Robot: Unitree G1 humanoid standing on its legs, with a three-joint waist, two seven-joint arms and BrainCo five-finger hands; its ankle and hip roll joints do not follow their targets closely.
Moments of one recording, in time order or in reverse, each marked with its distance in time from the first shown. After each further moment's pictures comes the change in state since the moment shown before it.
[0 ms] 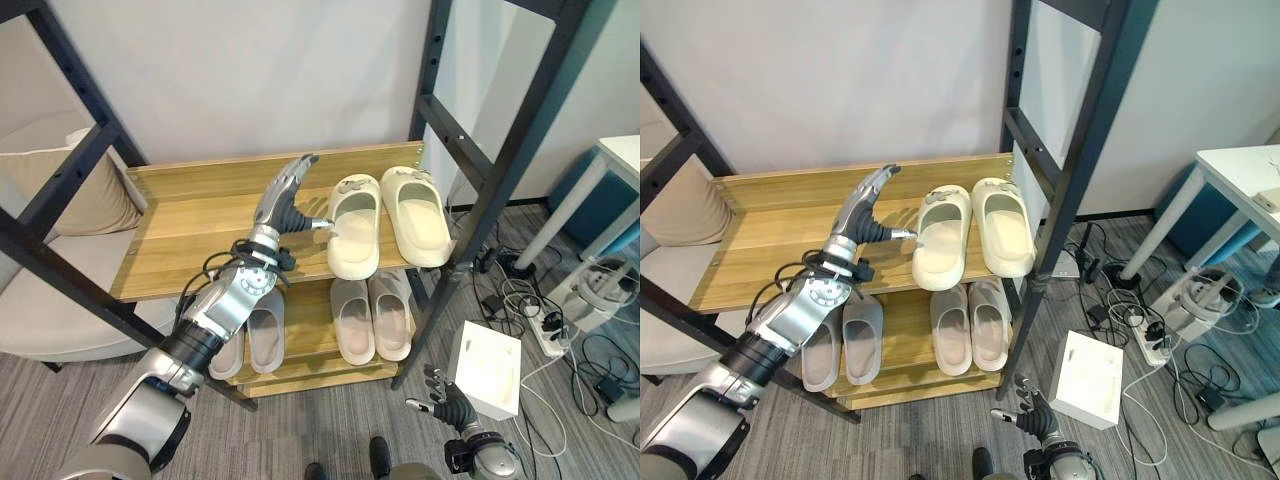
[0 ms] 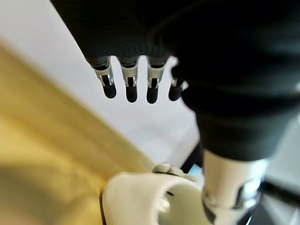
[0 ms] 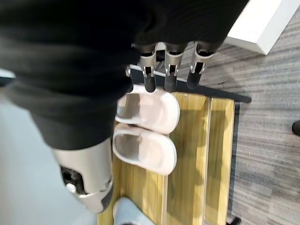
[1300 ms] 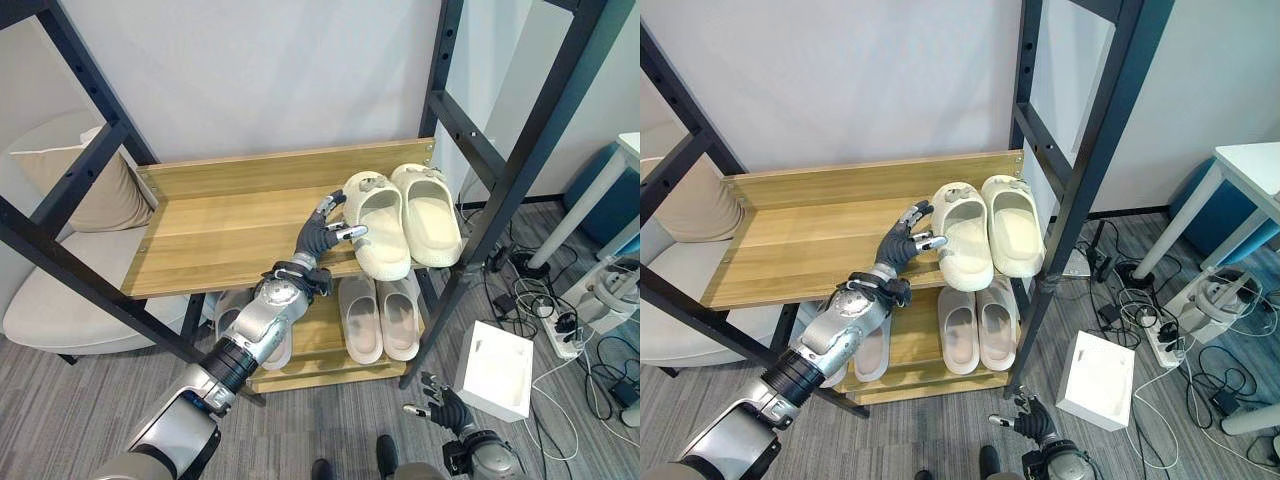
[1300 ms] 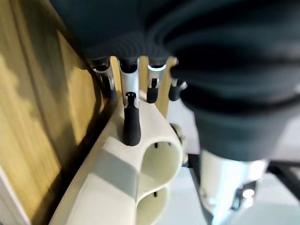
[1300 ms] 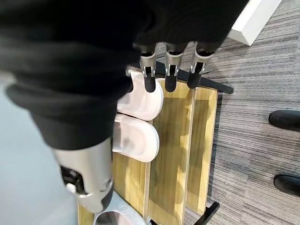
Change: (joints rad) left arm -0.105 -0.136 -0.136 0.140 -0.618 0.023 -0.069; right arm -0.033 -0.013 0.020 0.009 0.004 0.086 0.014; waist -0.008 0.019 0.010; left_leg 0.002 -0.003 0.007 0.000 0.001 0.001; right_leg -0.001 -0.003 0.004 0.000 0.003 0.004
